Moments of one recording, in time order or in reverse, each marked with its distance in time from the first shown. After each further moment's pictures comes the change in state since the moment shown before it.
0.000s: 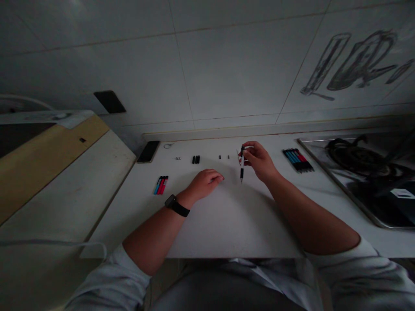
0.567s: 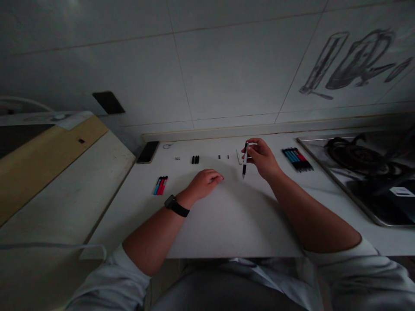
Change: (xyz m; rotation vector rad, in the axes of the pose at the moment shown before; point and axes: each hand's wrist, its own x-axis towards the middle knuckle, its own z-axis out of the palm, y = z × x) left_hand -0.001 0.002 -0.001 -0.019 -0.005 -0.001; right_hand 0.006 -0.003 -0.010 -0.007 0.045 0.005
